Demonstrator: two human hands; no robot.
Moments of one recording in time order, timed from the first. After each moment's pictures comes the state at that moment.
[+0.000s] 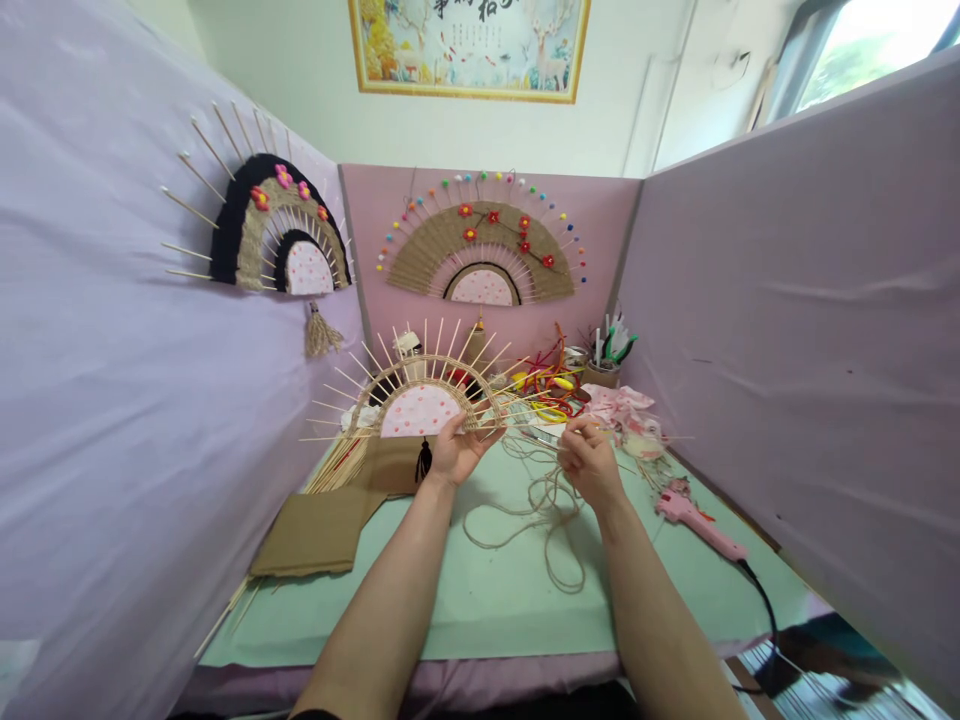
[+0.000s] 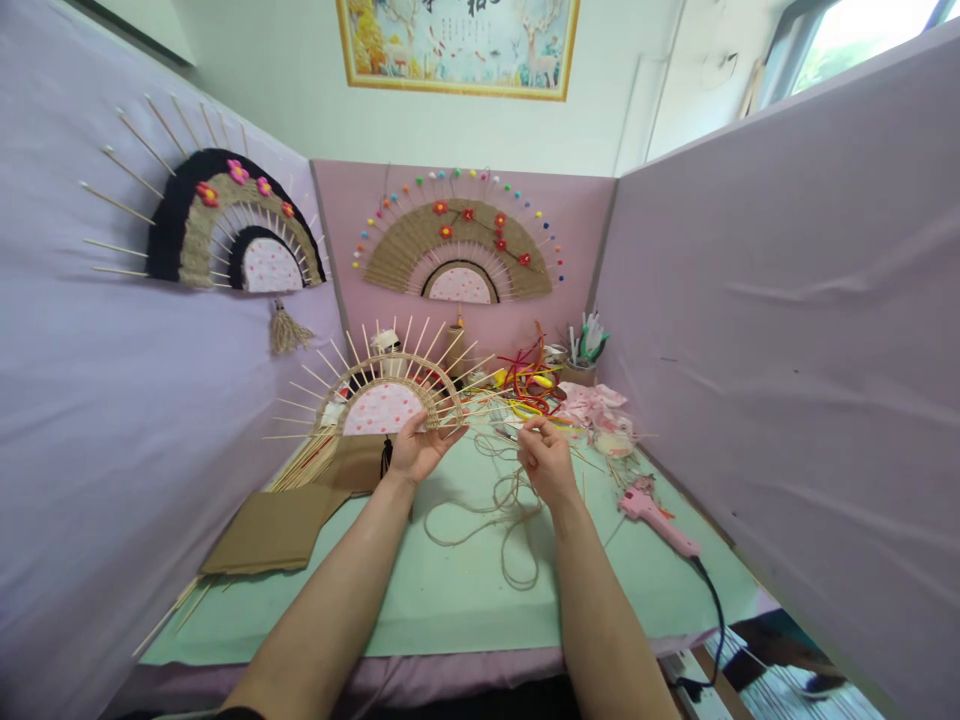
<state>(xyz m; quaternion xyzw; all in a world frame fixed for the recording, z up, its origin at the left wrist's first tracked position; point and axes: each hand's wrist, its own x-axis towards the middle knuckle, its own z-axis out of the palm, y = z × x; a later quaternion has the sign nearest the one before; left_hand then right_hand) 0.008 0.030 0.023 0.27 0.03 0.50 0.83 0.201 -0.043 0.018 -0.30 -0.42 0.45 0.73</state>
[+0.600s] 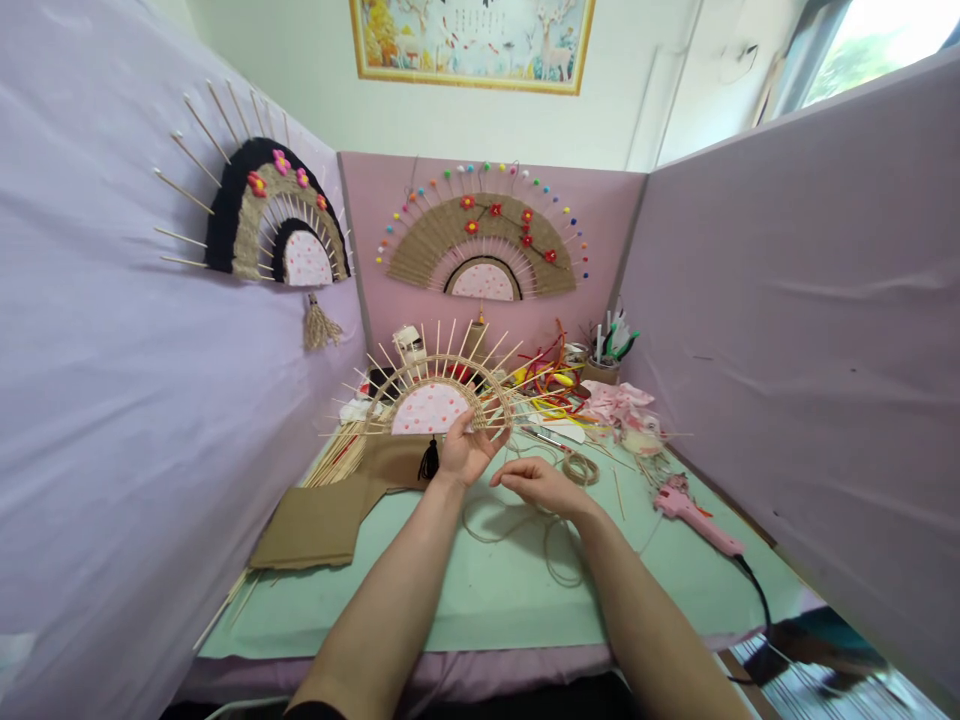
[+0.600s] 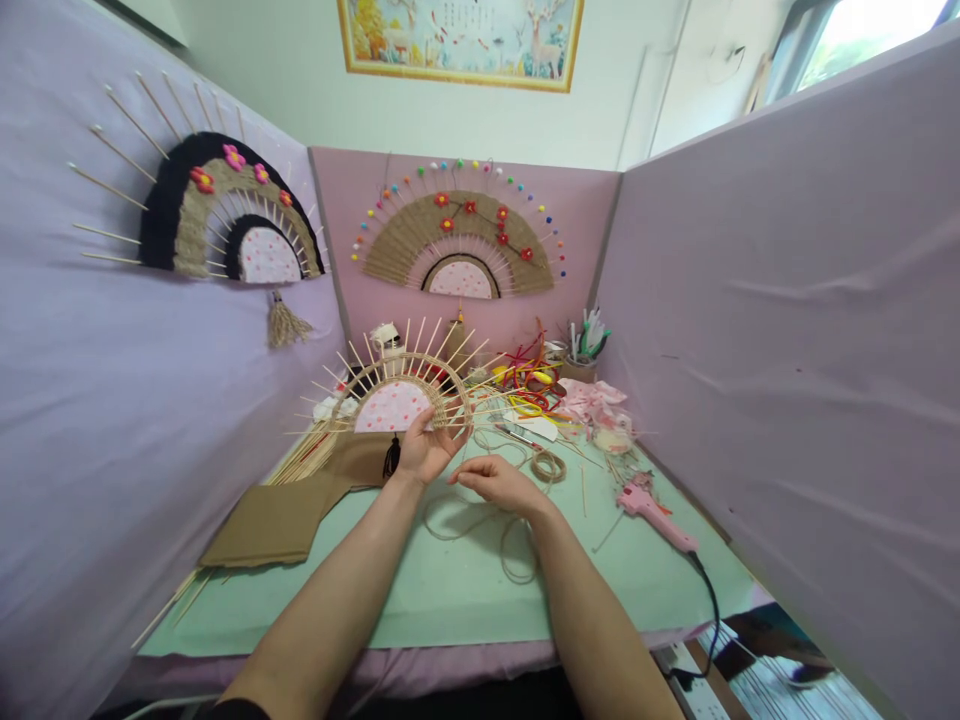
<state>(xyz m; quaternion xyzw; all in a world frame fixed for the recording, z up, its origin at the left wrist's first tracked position) 0.021 0.017 0.024 0.24 0.04 0.49 0.84 0.162 -0.050 0.008 -0.41 -0.68 0.49 0.36</state>
